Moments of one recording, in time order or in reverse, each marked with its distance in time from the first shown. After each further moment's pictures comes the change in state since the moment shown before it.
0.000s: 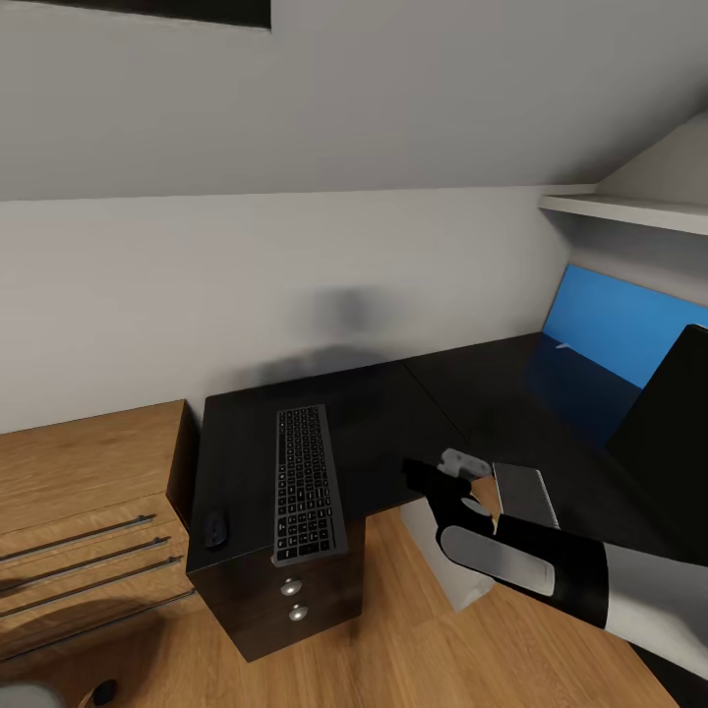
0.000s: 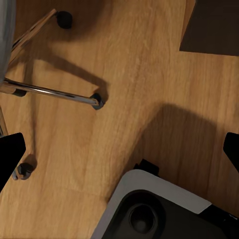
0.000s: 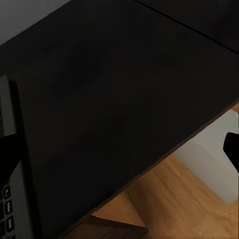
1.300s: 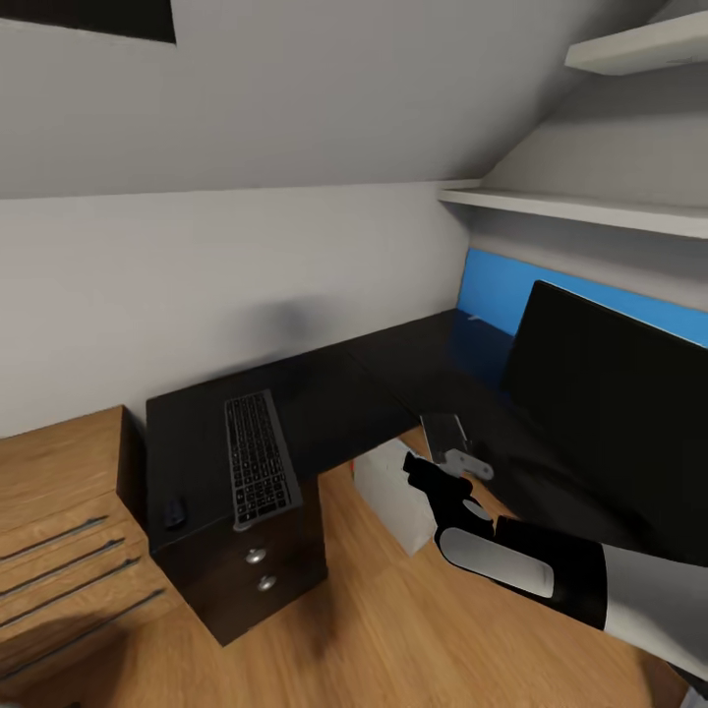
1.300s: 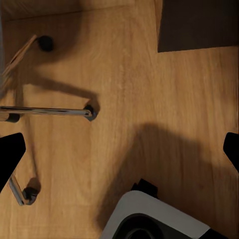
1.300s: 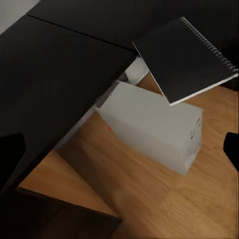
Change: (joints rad) left arm 0.000 0.015 0.014 -0.061 0.003 0.000 0.006; right arm 0.001 0.003 0.008 0.002 -0.003 -0.077 -0.010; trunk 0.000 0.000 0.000
